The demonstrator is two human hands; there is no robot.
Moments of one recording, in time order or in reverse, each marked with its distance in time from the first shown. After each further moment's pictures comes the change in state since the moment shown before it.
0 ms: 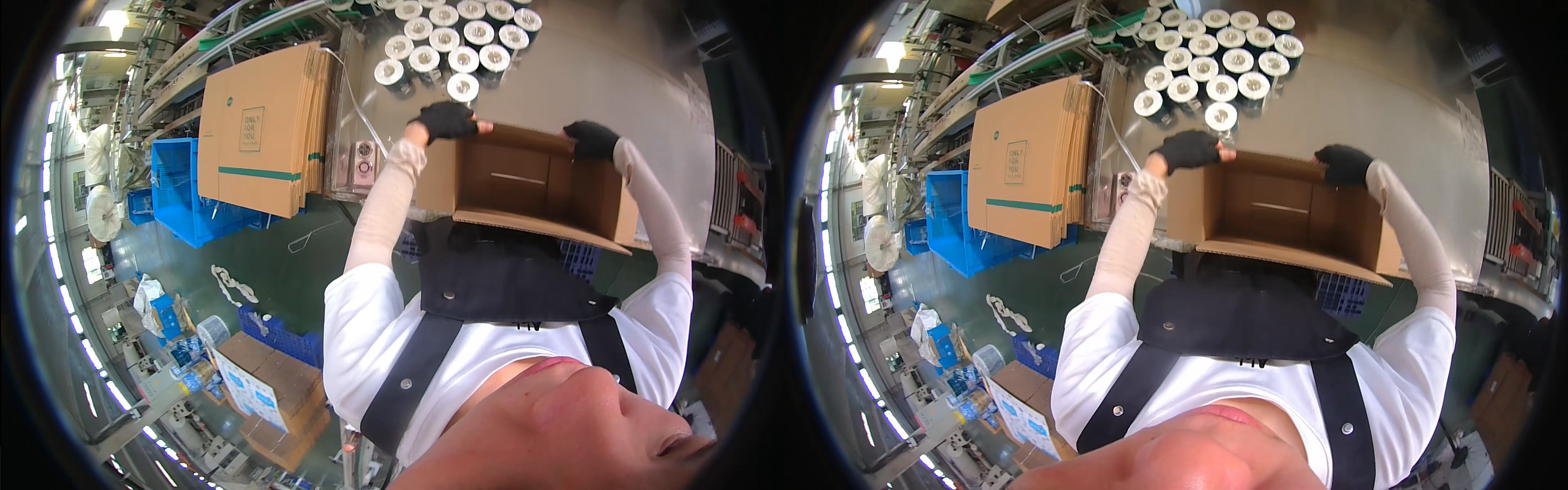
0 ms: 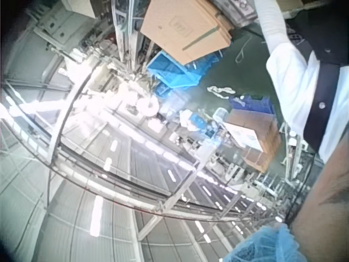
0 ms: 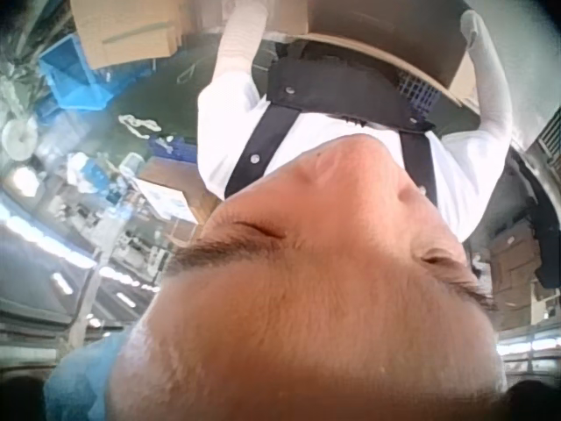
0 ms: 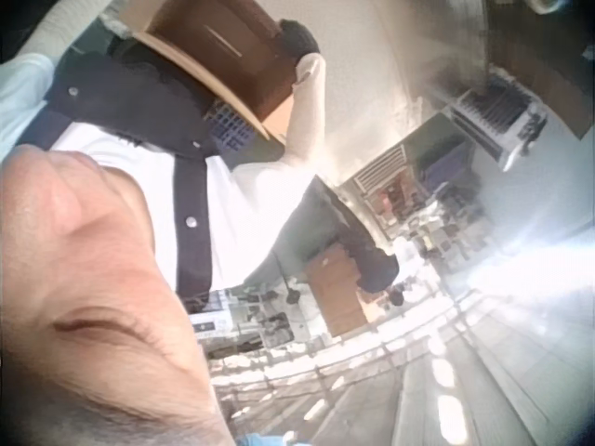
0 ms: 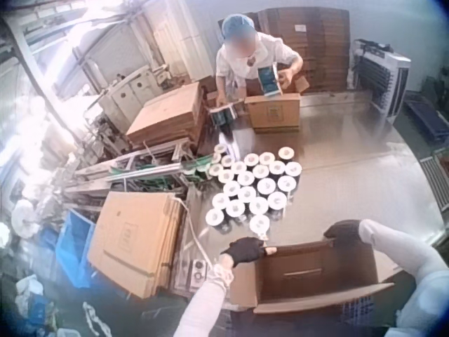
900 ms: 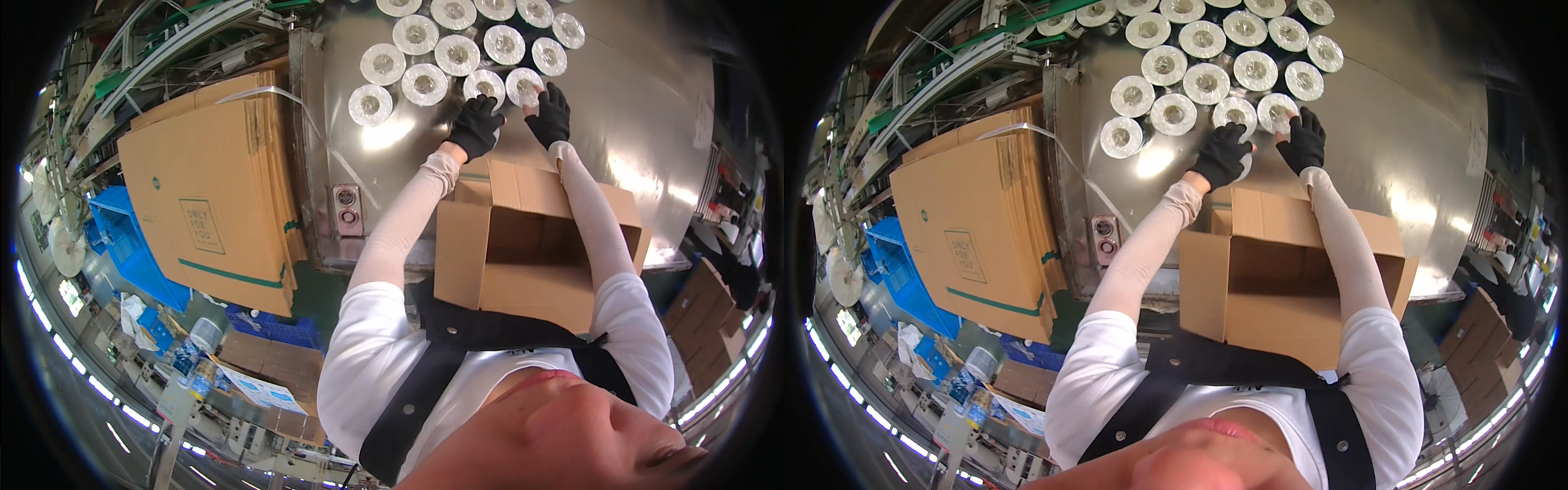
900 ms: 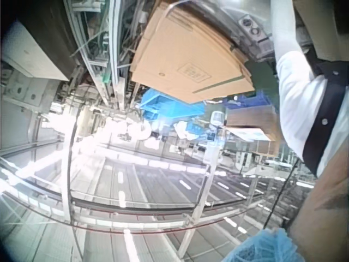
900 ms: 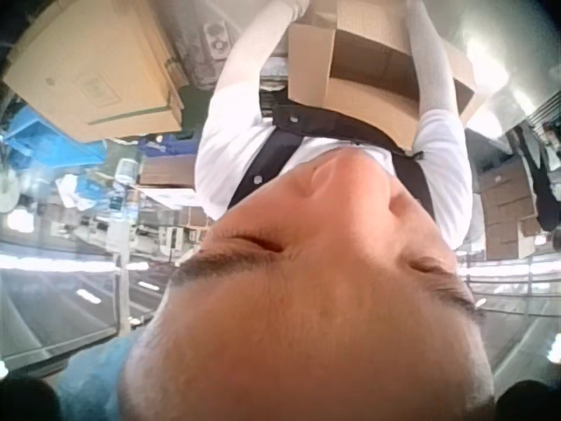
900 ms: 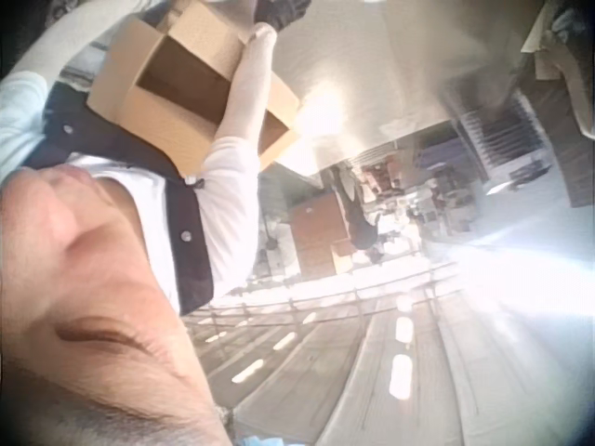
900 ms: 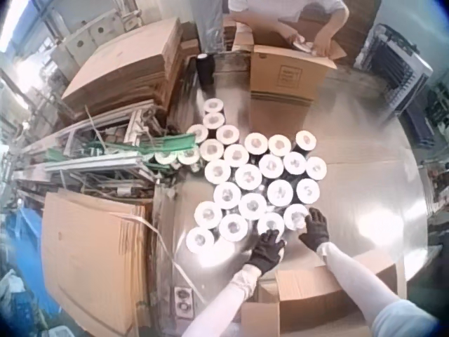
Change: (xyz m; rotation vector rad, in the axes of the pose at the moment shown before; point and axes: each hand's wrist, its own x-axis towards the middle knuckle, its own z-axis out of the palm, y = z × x) left_hand 0.266 -0.171 0.050 -0.148 0.760 0.418; right_hand 0.329 0.086 0.059 -0.165 0.678 0.447
